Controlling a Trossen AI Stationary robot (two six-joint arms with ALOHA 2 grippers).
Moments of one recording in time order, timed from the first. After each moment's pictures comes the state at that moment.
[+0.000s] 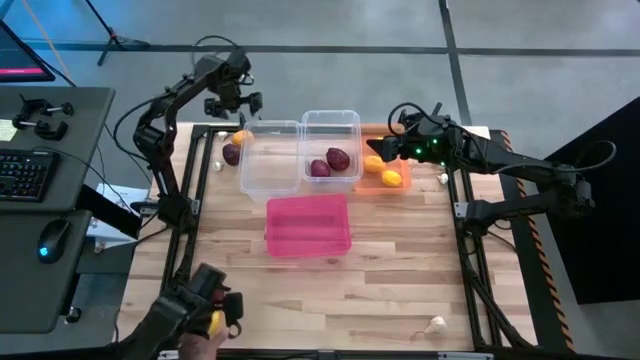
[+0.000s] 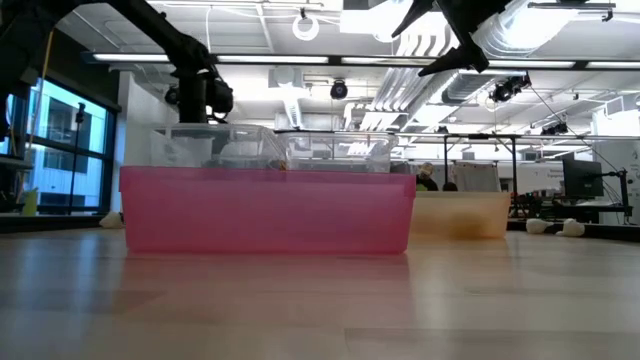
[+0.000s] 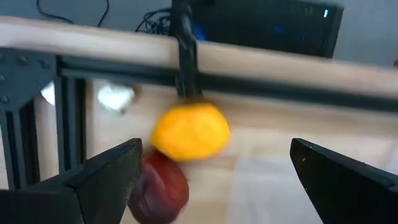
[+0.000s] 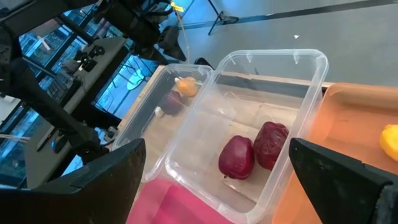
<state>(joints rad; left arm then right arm) 1.12 1.90 1.67 -1.21 -0.05 -0.57 -0.32 1.08 1.06 -0.43 0.21 0.78</state>
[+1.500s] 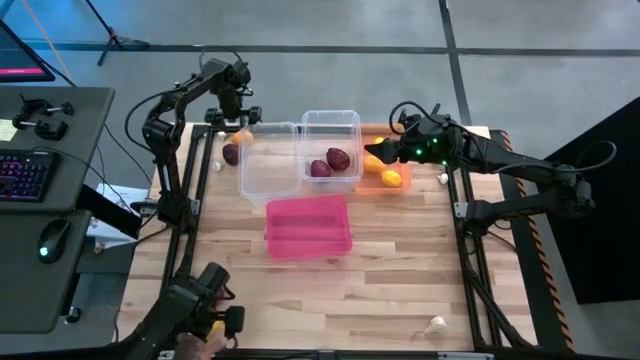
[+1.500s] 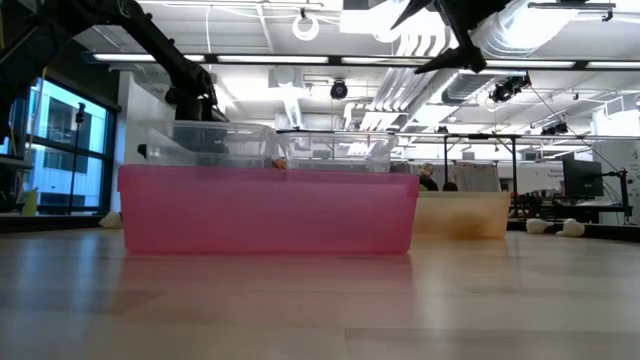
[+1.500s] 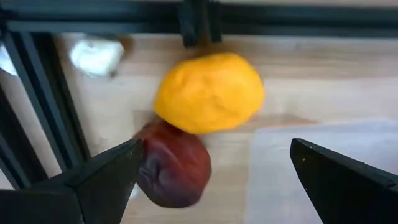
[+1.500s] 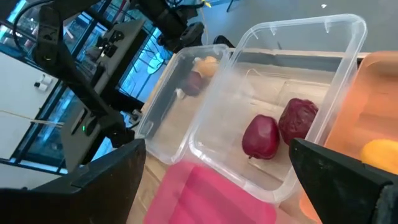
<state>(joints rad) 1.16 2.02 1.66 -1.34 0.08 -0.41 -0.33 1.08 1.06 -0.43 0.07 0.84</state>
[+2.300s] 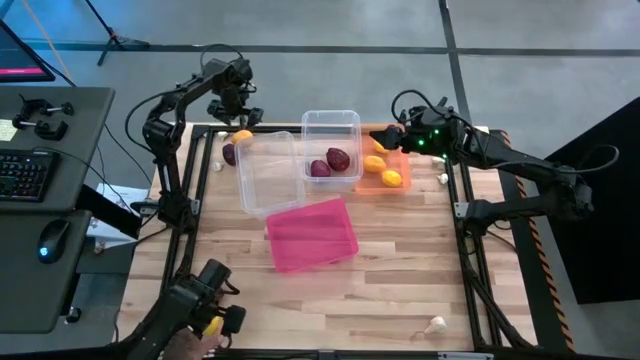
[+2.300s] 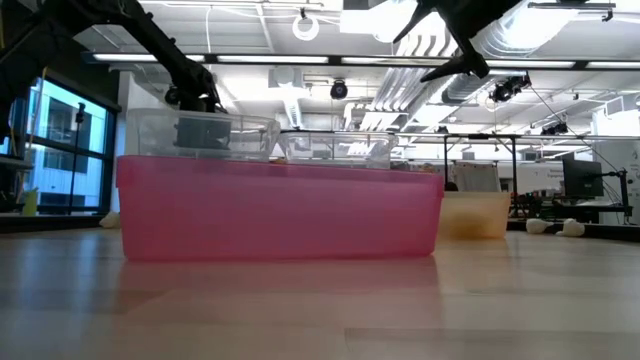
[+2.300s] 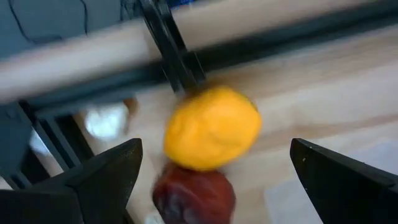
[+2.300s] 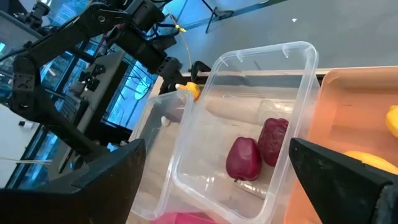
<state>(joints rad) 1.15 2.02 1.66 -1.24 0.01 -0.14 -0.42 1.08 1.06 -0.43 0.11 0.89</state>
